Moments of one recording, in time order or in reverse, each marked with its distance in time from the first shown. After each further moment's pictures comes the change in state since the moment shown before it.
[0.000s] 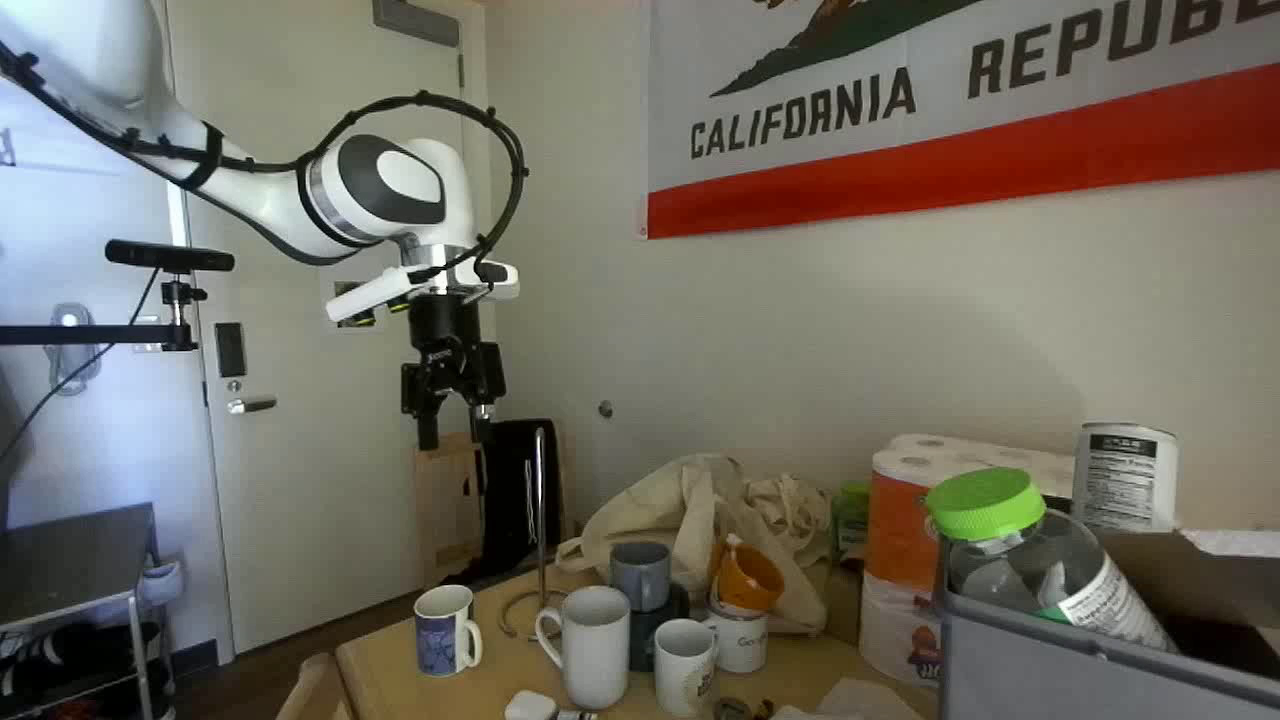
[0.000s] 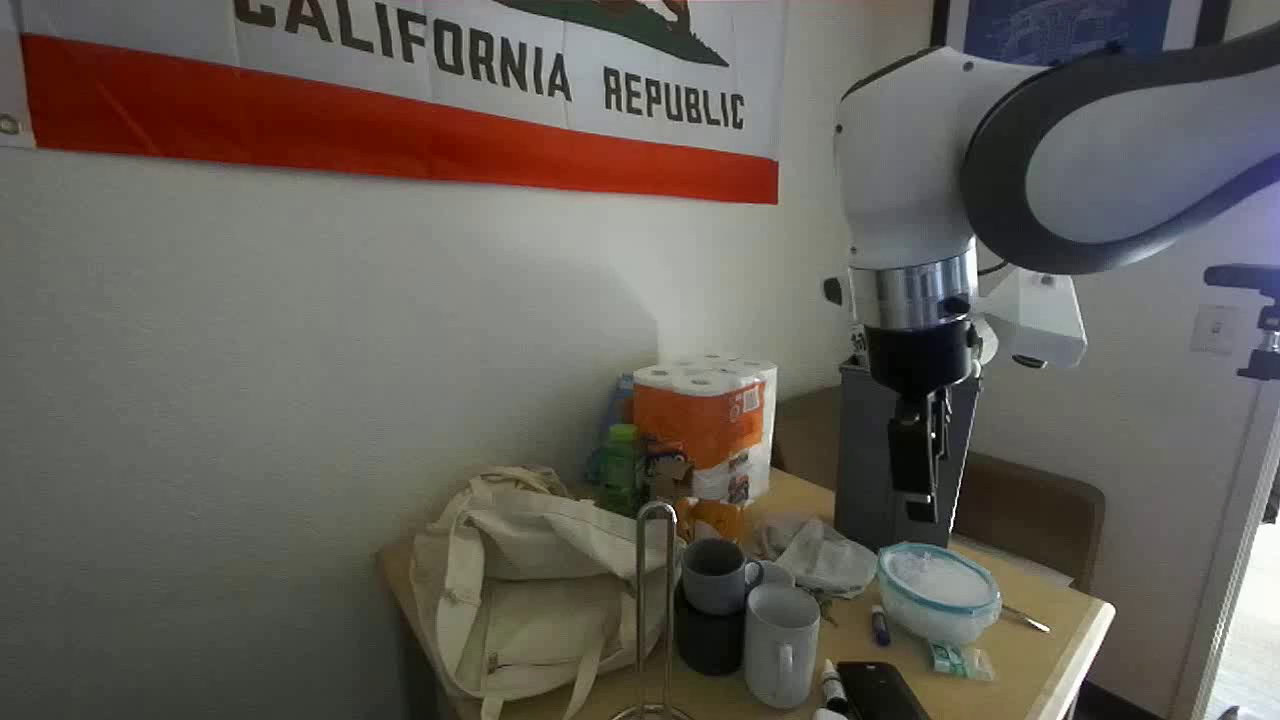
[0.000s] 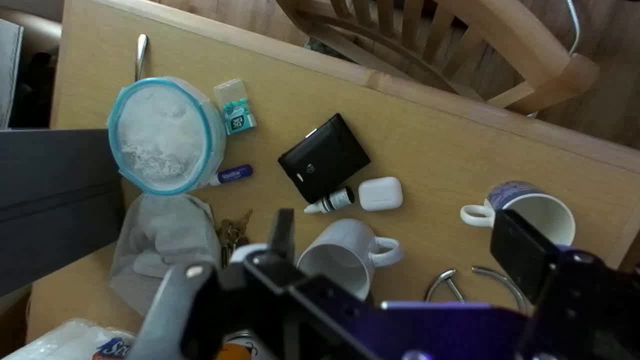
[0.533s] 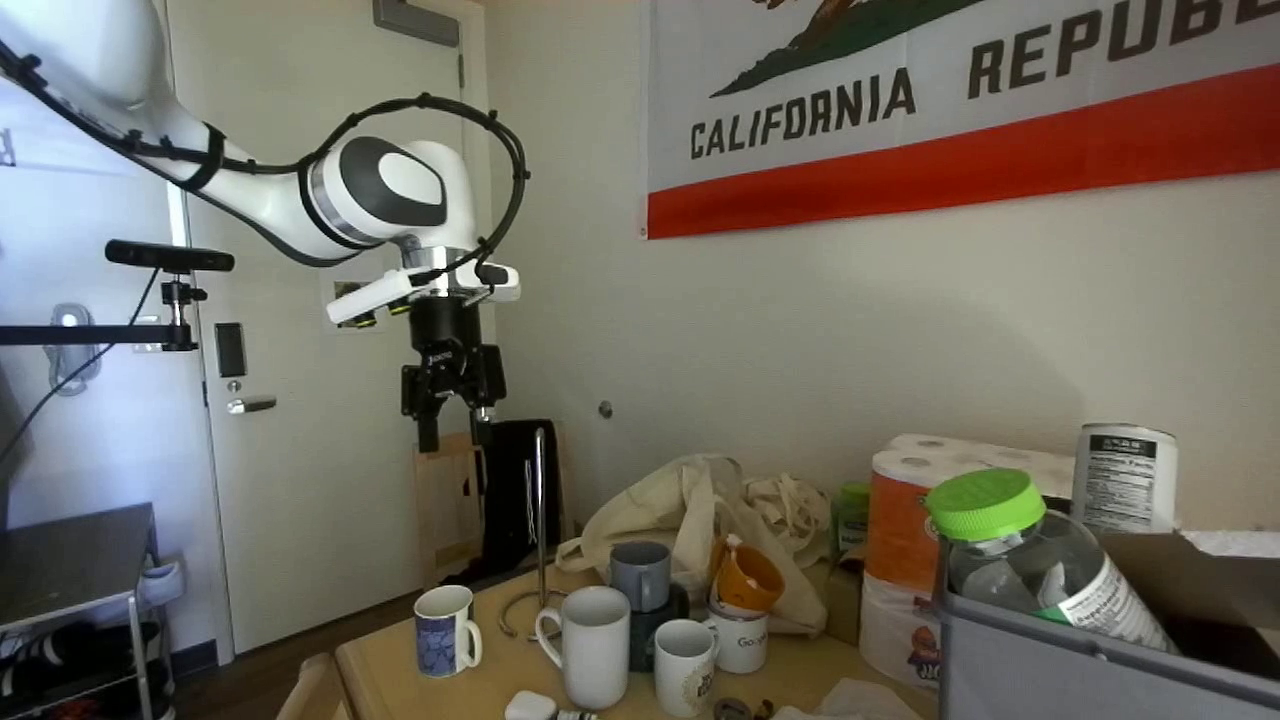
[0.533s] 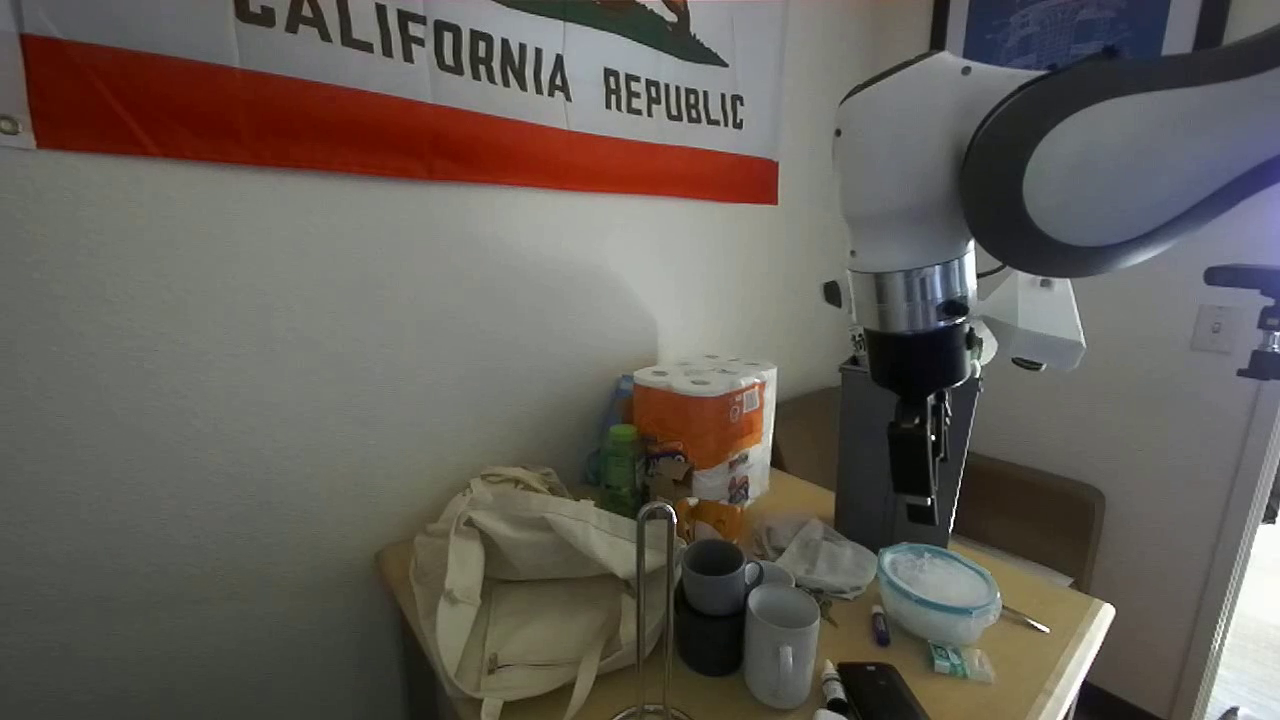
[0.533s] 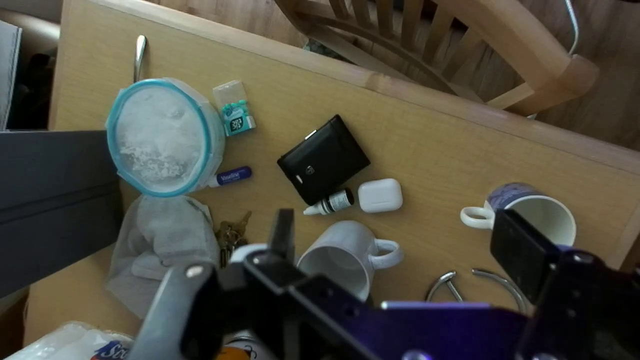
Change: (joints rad) arm 0.012 0.004 -0.013 -0.002 -0.001 0.001 0.000
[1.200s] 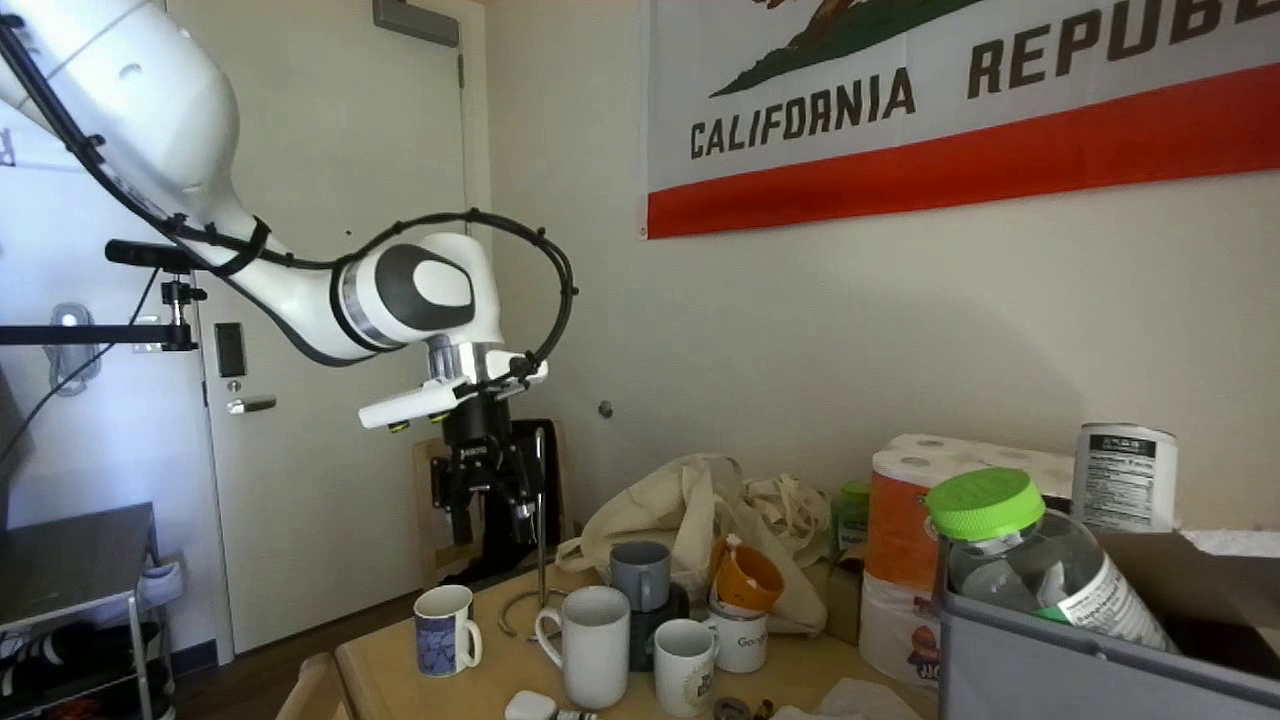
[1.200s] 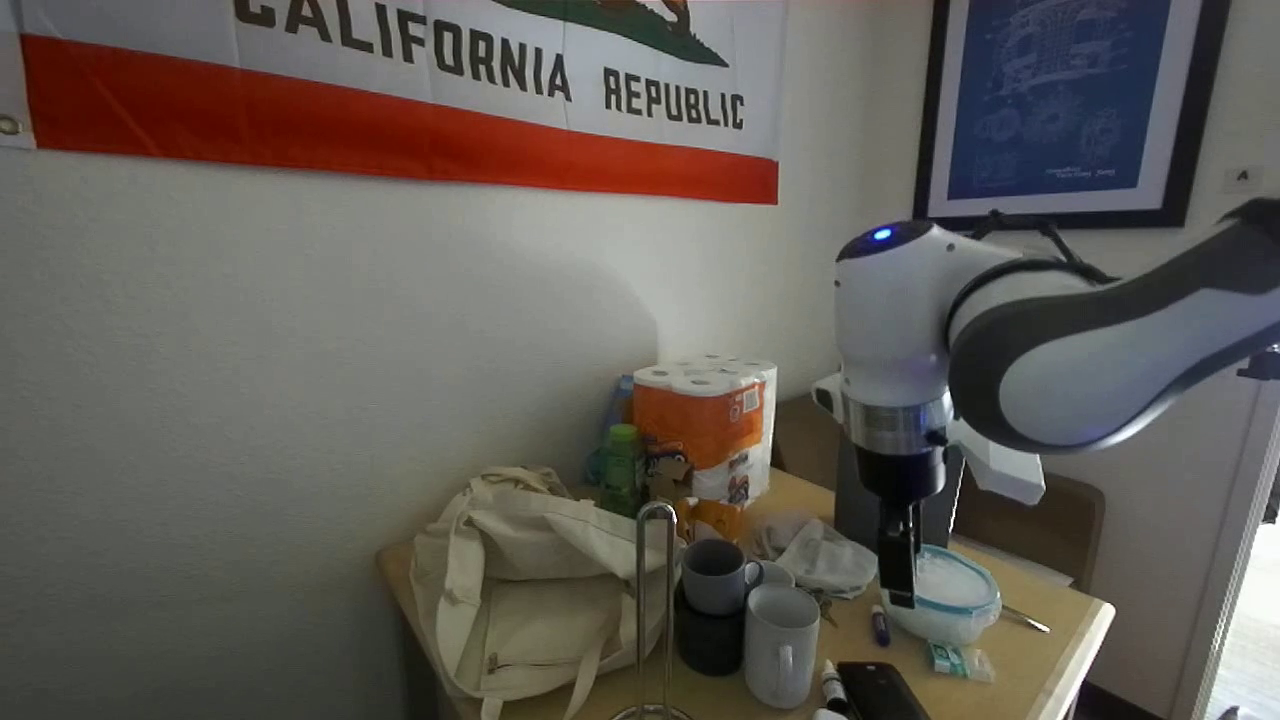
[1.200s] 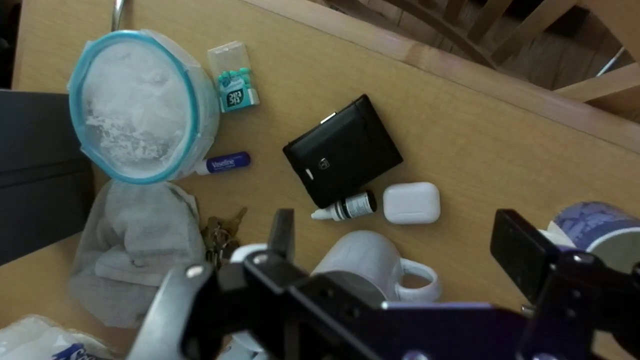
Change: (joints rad) arm 0.000 0.122 -0.075 -0.169 -0.127 0.328 -0.011
